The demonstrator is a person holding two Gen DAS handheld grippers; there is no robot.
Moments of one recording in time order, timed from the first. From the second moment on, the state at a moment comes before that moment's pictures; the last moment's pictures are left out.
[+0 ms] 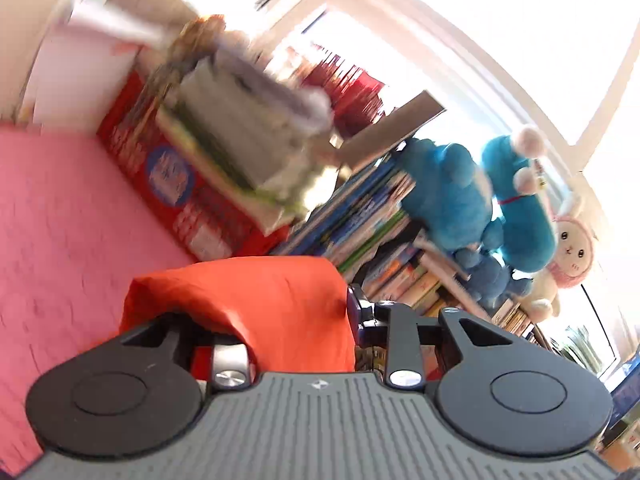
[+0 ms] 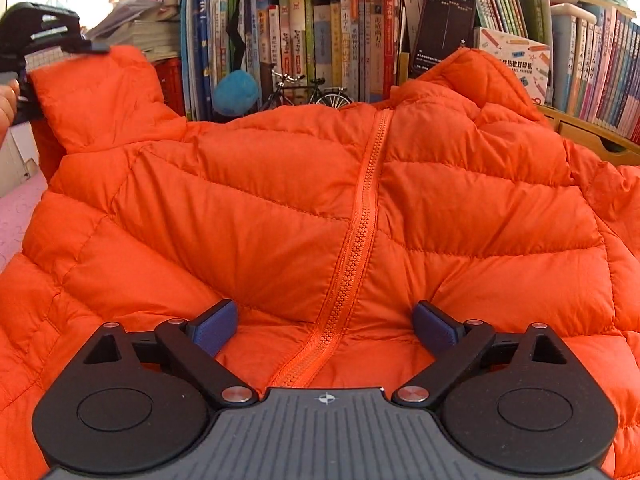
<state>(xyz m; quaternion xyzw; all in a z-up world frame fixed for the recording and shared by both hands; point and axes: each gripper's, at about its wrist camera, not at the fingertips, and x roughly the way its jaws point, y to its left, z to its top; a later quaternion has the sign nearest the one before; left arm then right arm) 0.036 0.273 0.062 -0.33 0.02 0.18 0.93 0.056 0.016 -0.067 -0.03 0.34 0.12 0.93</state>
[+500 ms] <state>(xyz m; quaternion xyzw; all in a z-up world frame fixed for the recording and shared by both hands) -0.008 0.412 0.018 -0.23 0.16 0.42 0.86 0.059 0.016 -0.065 -0.03 0.34 0.12 0.93</state>
